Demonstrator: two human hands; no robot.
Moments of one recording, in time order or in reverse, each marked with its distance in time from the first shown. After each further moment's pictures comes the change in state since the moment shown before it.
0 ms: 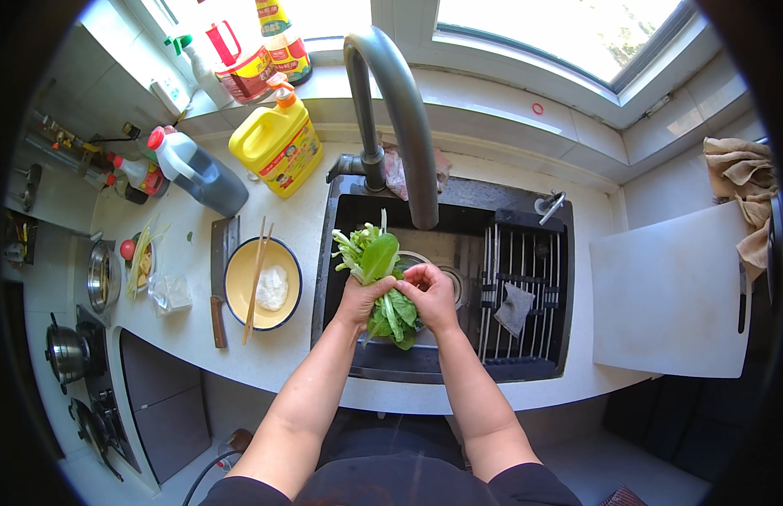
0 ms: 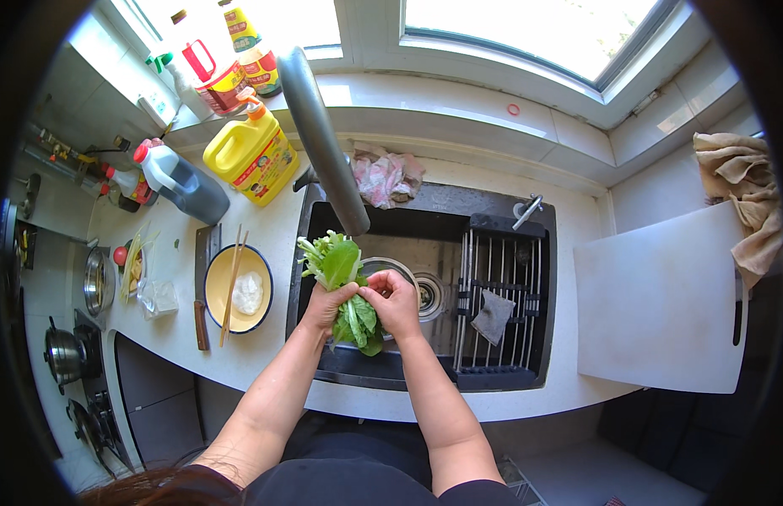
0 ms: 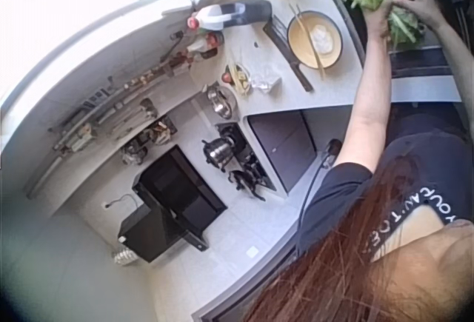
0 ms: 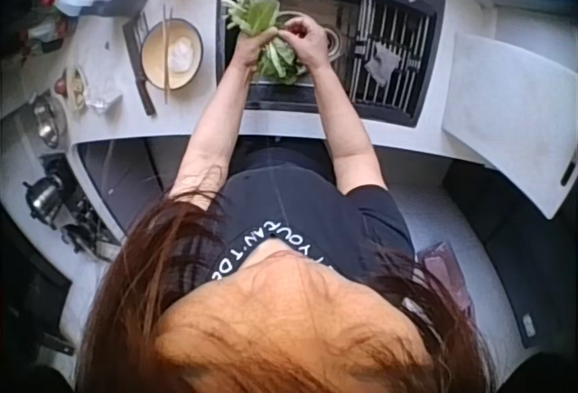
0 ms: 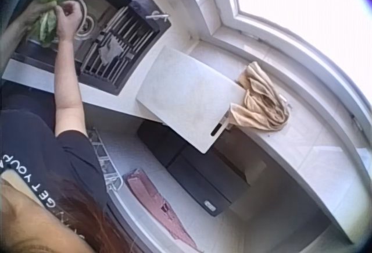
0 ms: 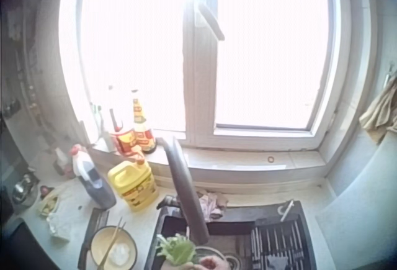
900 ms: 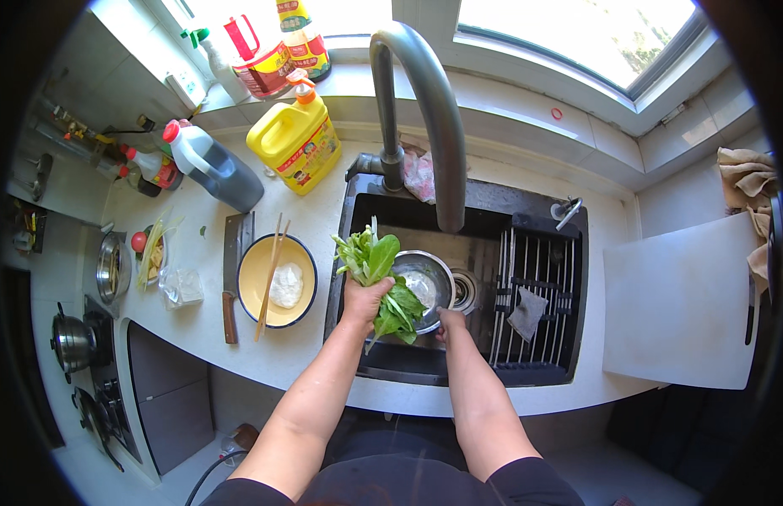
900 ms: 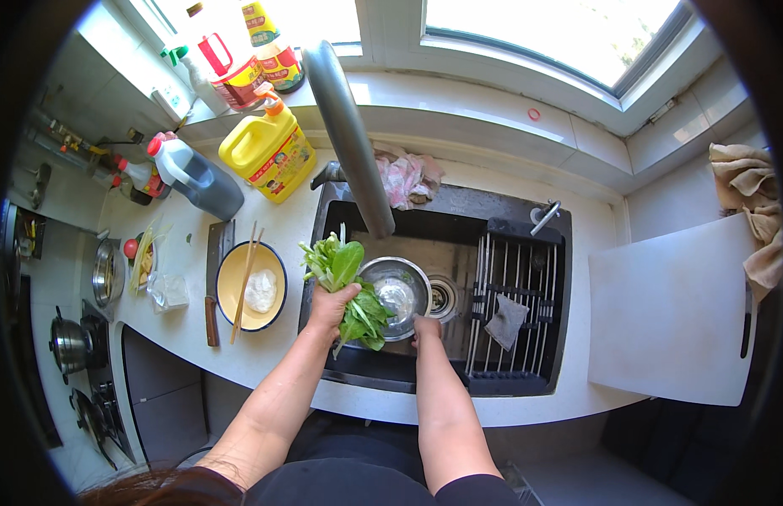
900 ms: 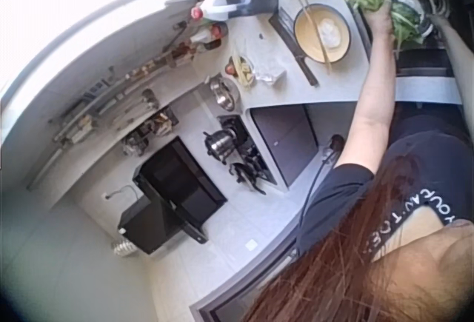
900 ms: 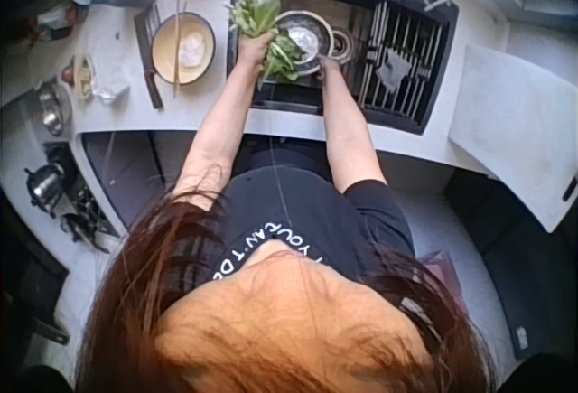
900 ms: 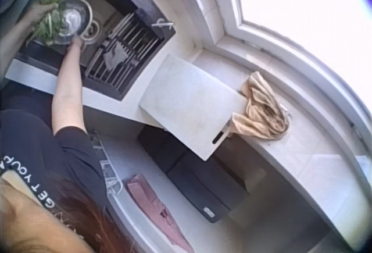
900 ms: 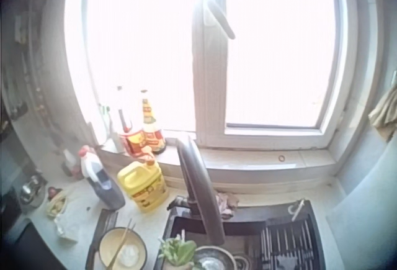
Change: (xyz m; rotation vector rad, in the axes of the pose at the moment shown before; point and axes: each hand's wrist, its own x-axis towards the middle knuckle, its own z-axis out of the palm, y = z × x) left_hand 0.002 -0.005 -0.025 0.188 0.279 0.125; right_hand -0.002 0.175 -0.025 -0.153 0.381 1.119
